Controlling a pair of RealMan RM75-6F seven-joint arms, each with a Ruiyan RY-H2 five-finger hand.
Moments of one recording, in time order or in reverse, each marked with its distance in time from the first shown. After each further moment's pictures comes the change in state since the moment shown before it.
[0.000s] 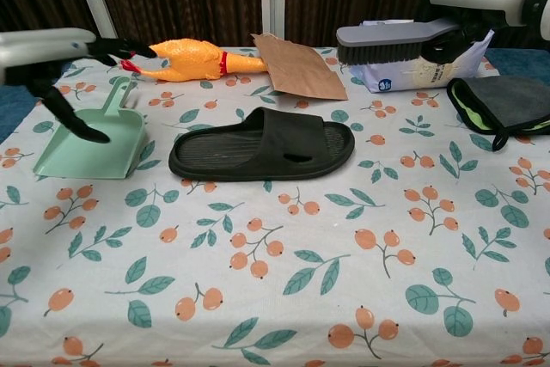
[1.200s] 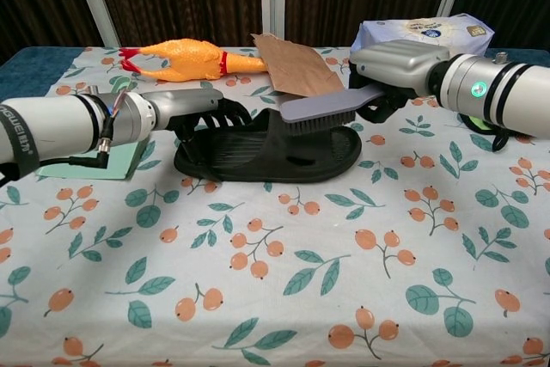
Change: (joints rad) left arm -0.273 -0.376 -0.009 0.364 -0.239 -0.205 0.084; right arm 0.062 -0.332 -0.055 0.258 0.014 0.034 -0.151
